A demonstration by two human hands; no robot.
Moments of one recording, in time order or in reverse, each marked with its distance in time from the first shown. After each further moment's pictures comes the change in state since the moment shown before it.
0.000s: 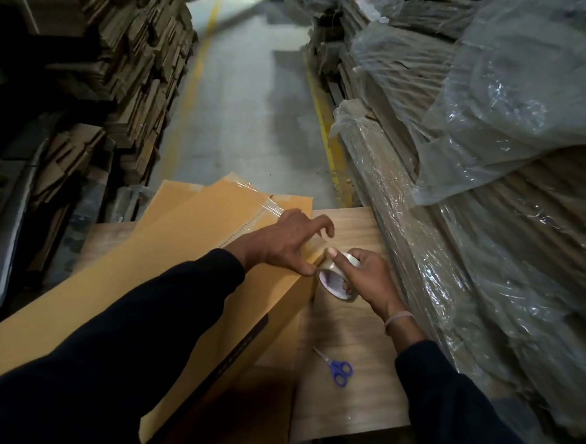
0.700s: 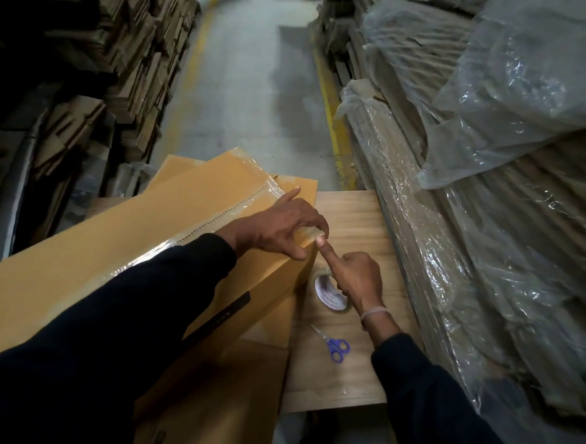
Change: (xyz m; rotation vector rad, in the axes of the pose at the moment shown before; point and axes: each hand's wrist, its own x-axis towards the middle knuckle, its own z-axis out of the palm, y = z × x) left_hand -0.025 0.000 0.001 -0.090 0.002 0.095; right_hand -0.023 0.000 0.036 -0.296 0.077 0.226
